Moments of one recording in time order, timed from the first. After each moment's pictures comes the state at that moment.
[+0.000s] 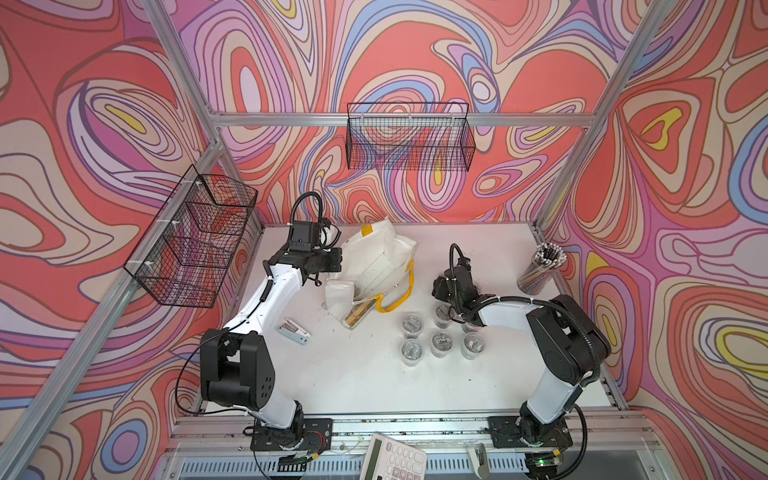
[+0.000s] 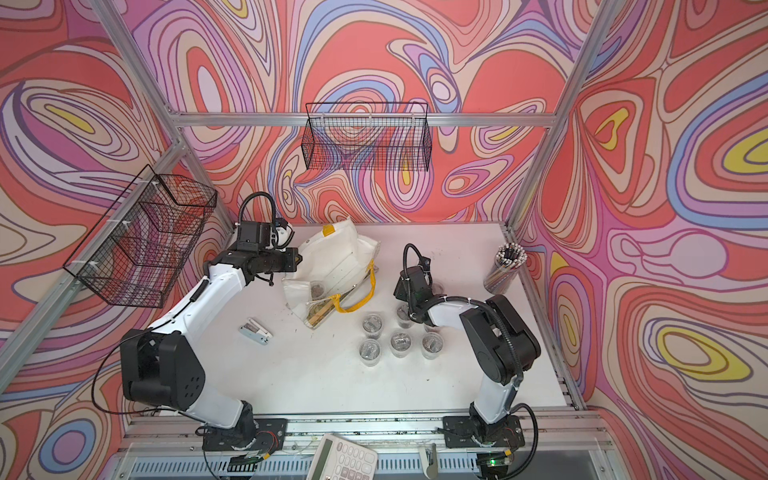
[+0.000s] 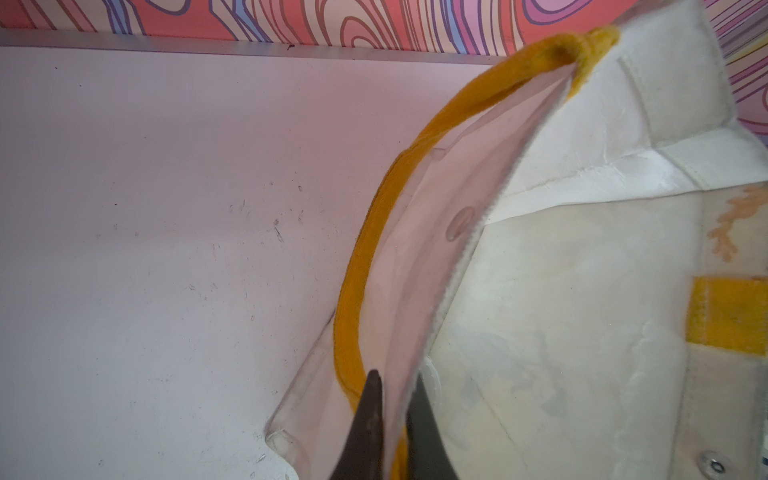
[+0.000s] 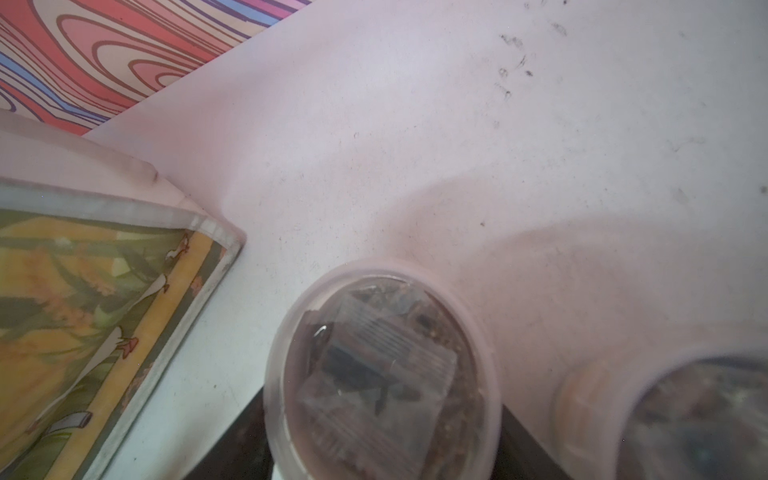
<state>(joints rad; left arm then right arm) -0.14 1.56 1.31 -0.55 0.22 -0.14 0.46 1.77 0.87 0.20 0.24 0.65</state>
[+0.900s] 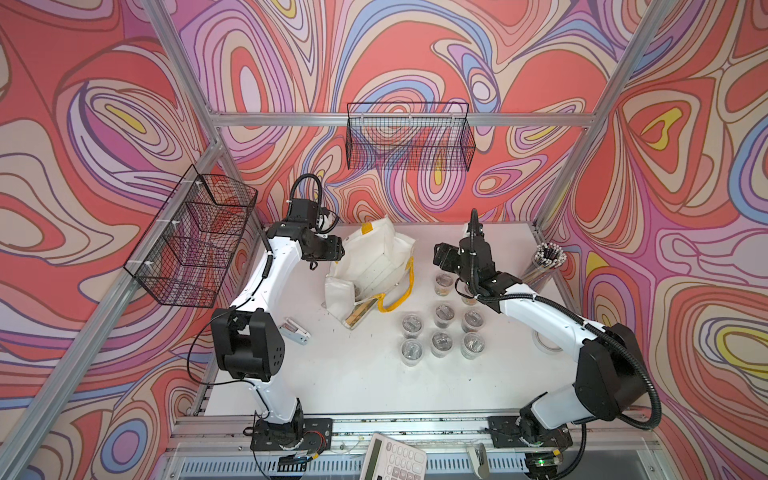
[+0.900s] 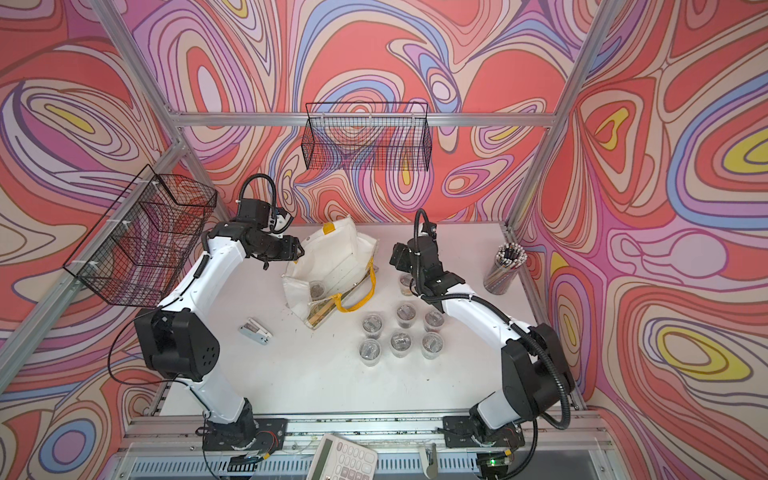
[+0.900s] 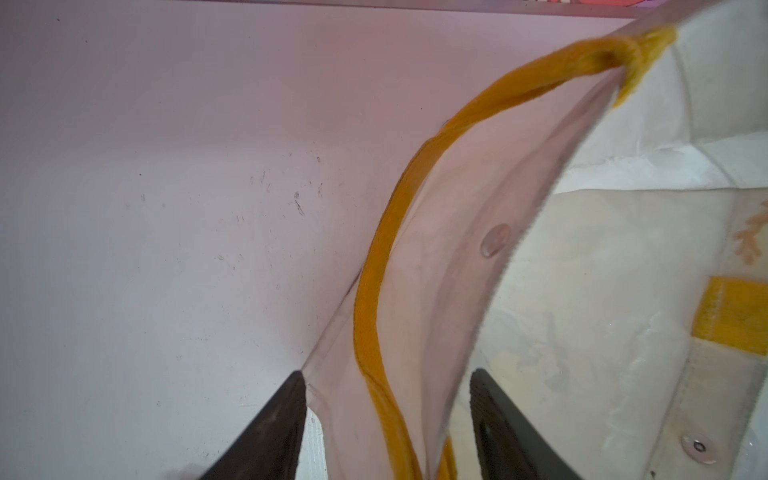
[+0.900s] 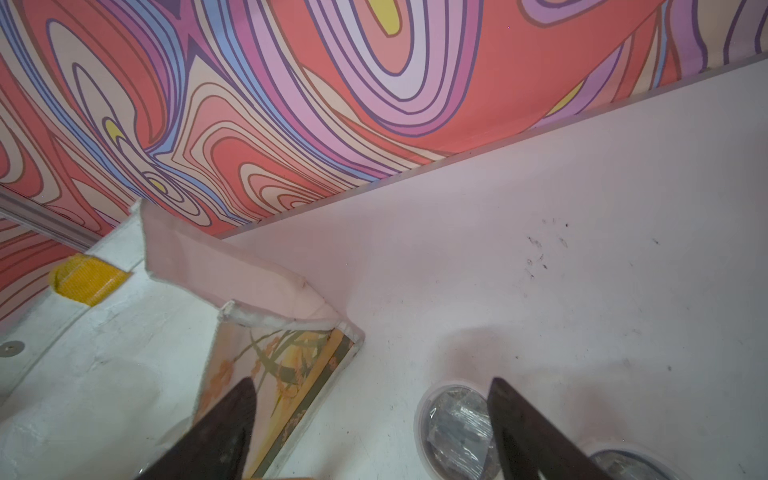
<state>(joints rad) -0.10 1.75 1.68 -0.95 0.22 -0.10 0.46 1.51 1.10 -0.04 0.24 0.54</state>
